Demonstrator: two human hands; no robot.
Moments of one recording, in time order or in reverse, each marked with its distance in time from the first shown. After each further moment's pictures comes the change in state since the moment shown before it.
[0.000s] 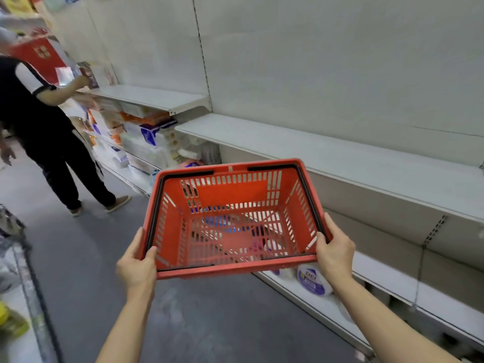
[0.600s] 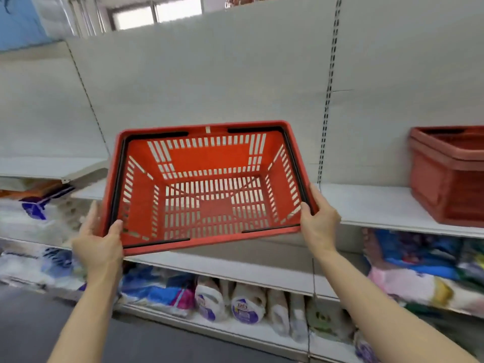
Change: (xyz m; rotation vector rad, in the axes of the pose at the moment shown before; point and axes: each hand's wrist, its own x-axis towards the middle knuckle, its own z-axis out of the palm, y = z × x) left_hand -0.066 0.197 0.102 -0.256 -0.285 0.357; right_hand 0.013 -0.074 -0.217 0.055 0.441 -0.169
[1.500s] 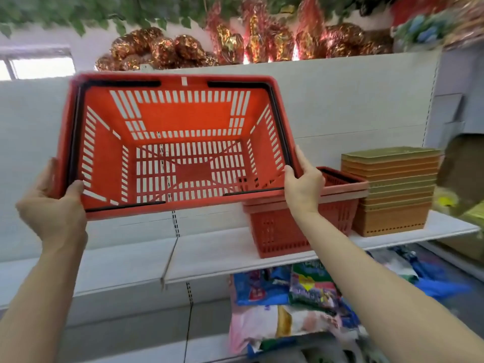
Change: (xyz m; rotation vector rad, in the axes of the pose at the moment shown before) left_hand -0.168 0.265 0.330 -0.533 -0.216 0.096; right_hand 0.204 0.015 -0.399 -0.127 0.497 -0.217
